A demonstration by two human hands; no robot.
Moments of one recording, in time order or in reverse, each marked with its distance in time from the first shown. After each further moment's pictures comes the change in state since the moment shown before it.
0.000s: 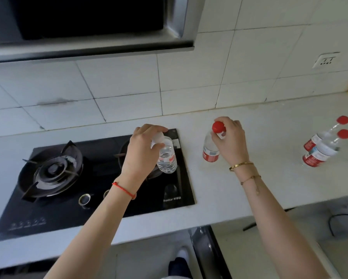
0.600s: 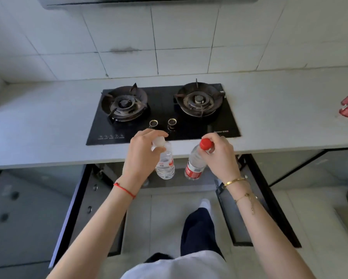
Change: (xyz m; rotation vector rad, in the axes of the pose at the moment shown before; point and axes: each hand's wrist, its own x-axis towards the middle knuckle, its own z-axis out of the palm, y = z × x) left_hand -0.306 -0.095 -0.183 0.062 -0.022 -0.179; right_hand -0.328 -0.226 0.053 0.113 -0.257 0.008
